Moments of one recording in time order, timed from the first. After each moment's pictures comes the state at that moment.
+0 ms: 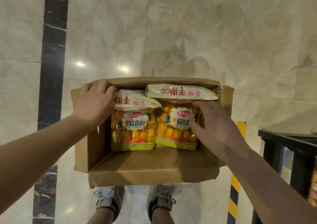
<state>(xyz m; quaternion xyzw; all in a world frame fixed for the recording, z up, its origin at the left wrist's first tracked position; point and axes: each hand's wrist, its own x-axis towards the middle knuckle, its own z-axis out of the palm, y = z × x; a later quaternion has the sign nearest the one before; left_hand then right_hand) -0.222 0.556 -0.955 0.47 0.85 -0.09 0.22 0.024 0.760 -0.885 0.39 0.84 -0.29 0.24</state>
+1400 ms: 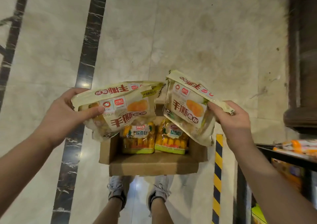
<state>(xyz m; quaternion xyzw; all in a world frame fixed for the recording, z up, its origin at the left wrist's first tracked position) -0.253 0.500 -0.719 0.10 0.80 0.47 0.37 0.026 0.800 -0.720 0.54 0.62 -0.56 -0.13</state>
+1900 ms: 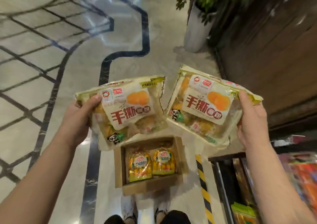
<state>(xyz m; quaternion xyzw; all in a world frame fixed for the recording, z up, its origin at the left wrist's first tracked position) -0.244 0.535 -0.351 0.10 0.66 0.65 0.37 0.087 0.789 -0.306 0.50 0.45 -0.61 -0.42</state>
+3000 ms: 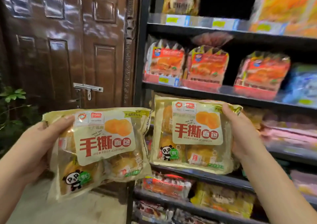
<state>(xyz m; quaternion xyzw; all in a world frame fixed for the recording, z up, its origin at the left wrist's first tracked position) -0.018 0.745 -0.020 0.57 0.39 0.49 0.54 0.363 0.546 0.027 0.61 0.30 -0.17 -0.72</state>
